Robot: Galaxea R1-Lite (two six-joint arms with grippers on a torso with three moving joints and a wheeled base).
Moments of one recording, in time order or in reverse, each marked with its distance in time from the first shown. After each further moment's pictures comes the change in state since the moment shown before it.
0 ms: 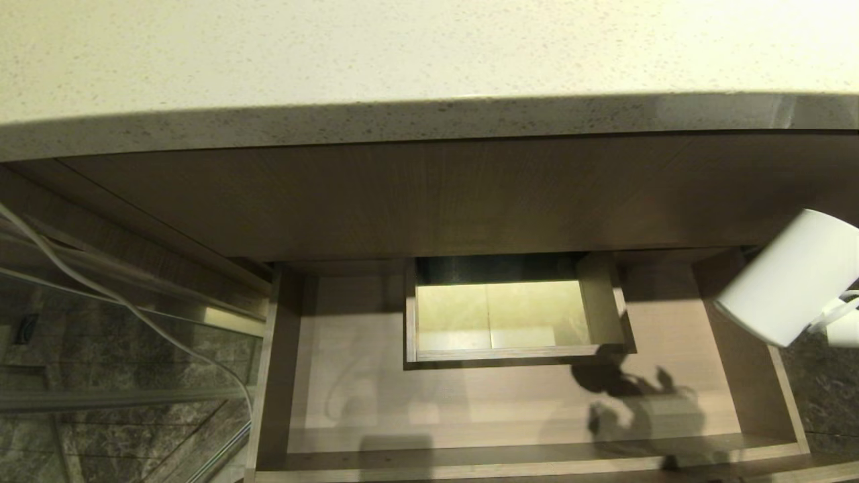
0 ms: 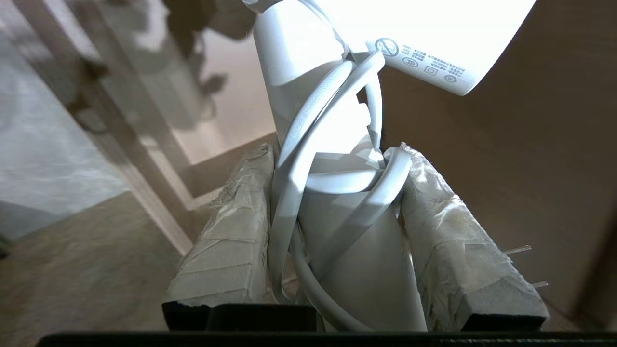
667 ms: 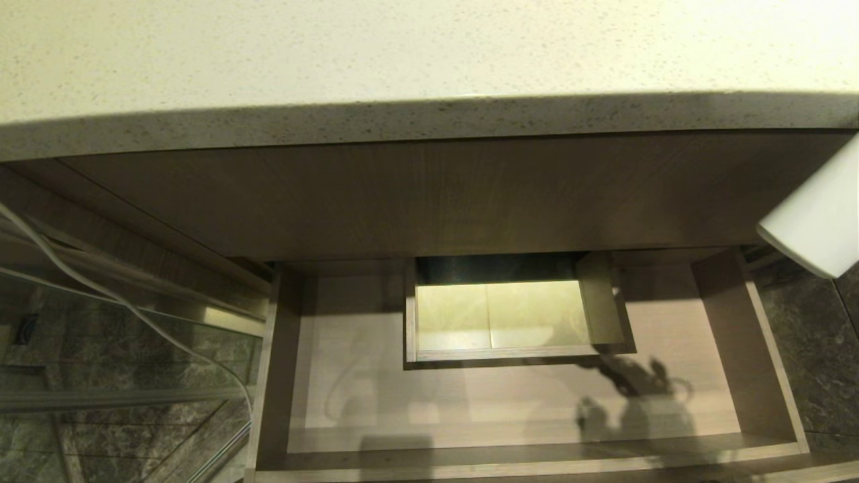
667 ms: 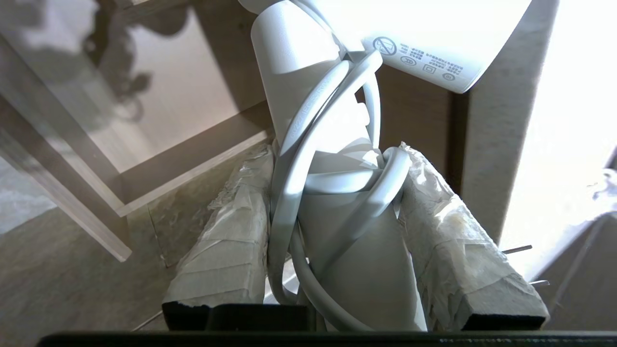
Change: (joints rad) left arm 0.000 0.000 0.000 0.000 0.000 0.000; right arm 0.004 -0.089 -0.191 0.024 -0.004 0.117
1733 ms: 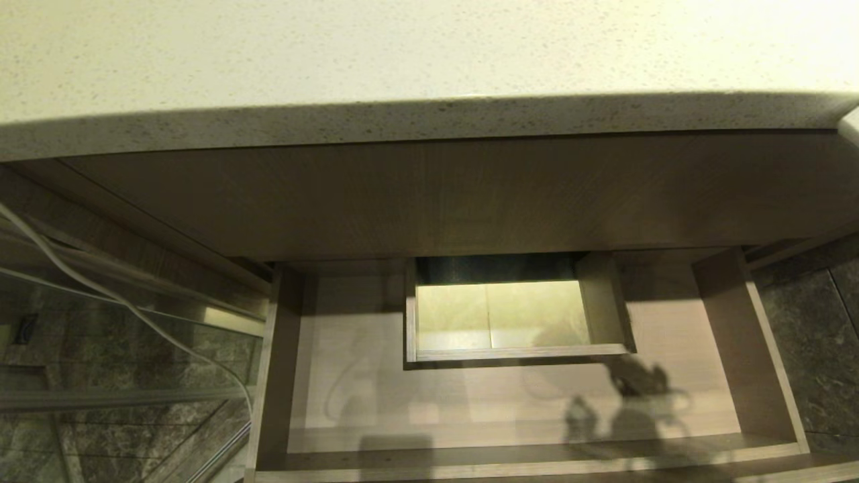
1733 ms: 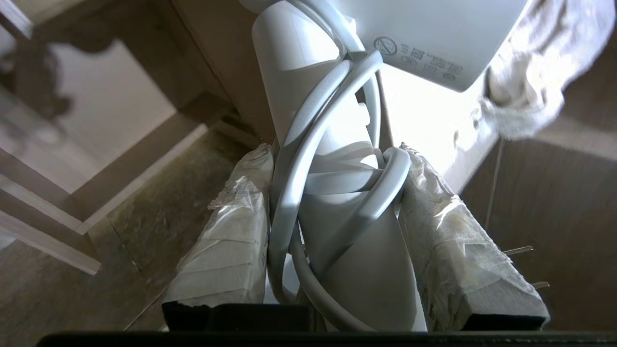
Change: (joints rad) left arm 0.000 0.000 0.000 0.000 0.000 0.000; right arm 0.055 -0.079 -0.166 0.002 -0.164 0.223
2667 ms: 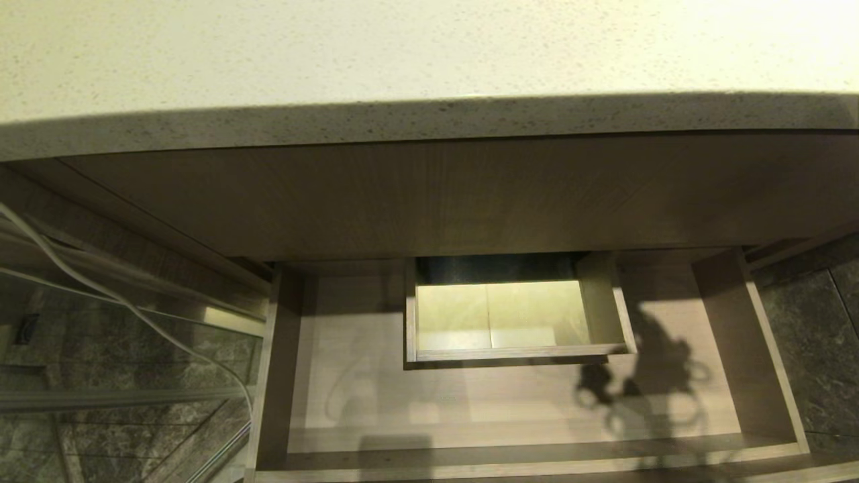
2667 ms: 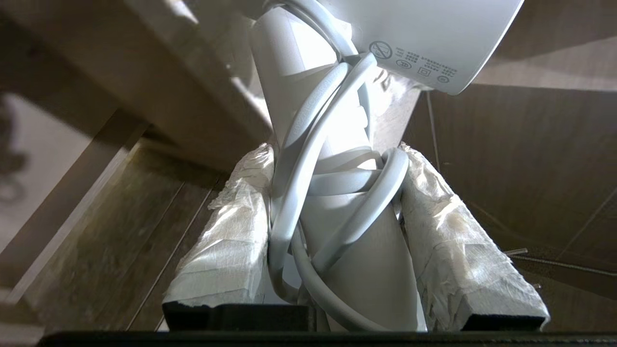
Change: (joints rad) left arm 0.000 0.000 0.000 0.000 0.000 0.000; right arm 0.005 0.122 -0.081 -0.242 -0.151 0.204
